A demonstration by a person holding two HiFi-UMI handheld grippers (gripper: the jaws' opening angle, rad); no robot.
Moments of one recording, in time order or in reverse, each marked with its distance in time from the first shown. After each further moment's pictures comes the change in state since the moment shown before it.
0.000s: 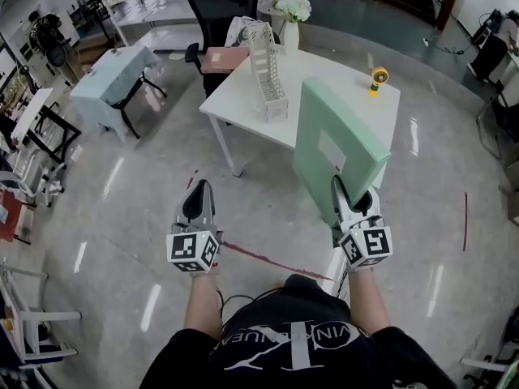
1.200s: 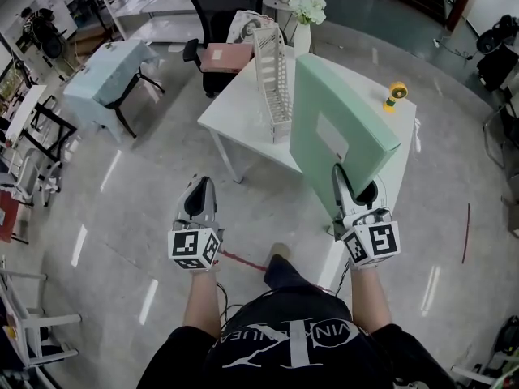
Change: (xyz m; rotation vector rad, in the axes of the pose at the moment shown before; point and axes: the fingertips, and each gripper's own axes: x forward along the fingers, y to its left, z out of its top) left arm 0.141 0.052 -0.020 -0.011 0.050 0.002; right arm 0.161 -0.023 0.021 -0.026 -0.027 0.061
